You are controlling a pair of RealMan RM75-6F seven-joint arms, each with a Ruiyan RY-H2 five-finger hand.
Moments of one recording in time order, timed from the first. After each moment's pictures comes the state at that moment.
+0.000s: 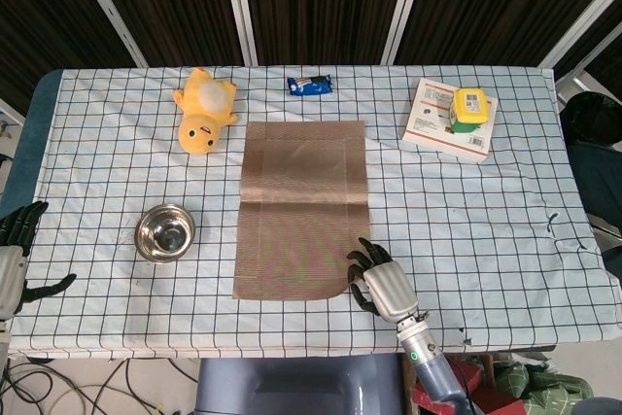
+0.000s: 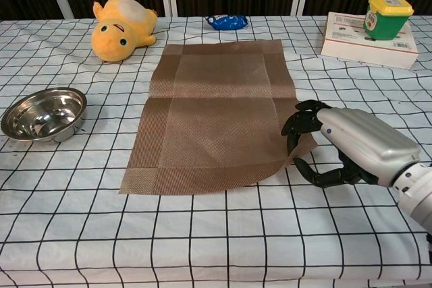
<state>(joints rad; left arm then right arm) -0.11 -1.07 -0.09 -1.79 1.38 1.45 0.05 0.38 -1.78 0.03 -1.43 -1.52 1.27 -0.25</state>
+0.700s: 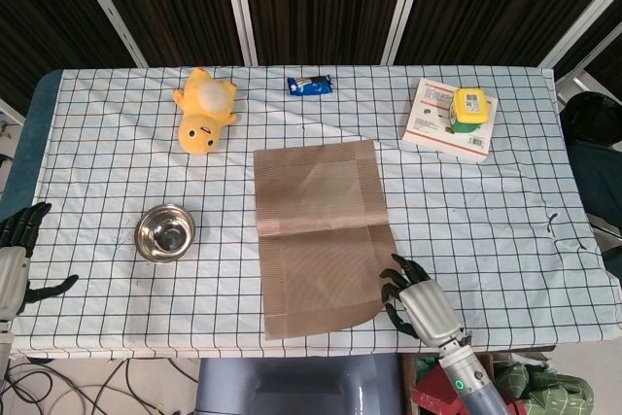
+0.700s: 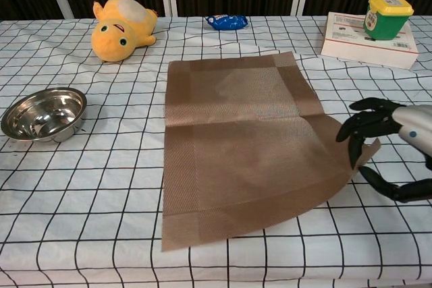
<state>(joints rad) -0.11 -1.07 -0.08 -1.80 1.39 1.45 0.06 0.29 -1.49 -0.08 -1.68 -1.59 1.35 -0.29</state>
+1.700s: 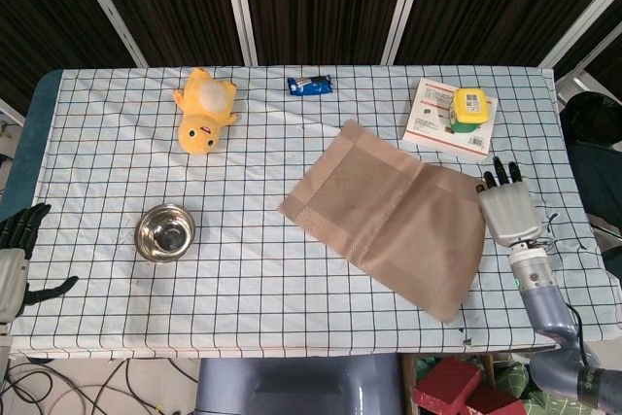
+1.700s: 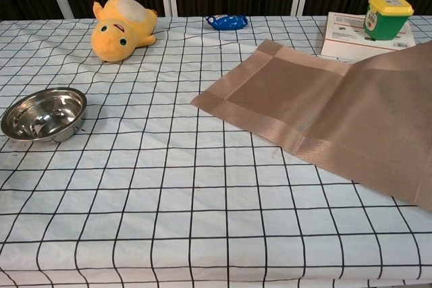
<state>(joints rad) -0.11 -1.07 -0.08 -1.80 1.40 1.46 0.06 0.50 -1.26 0.19 -1.43 -1.23 1.13 -0.75</state>
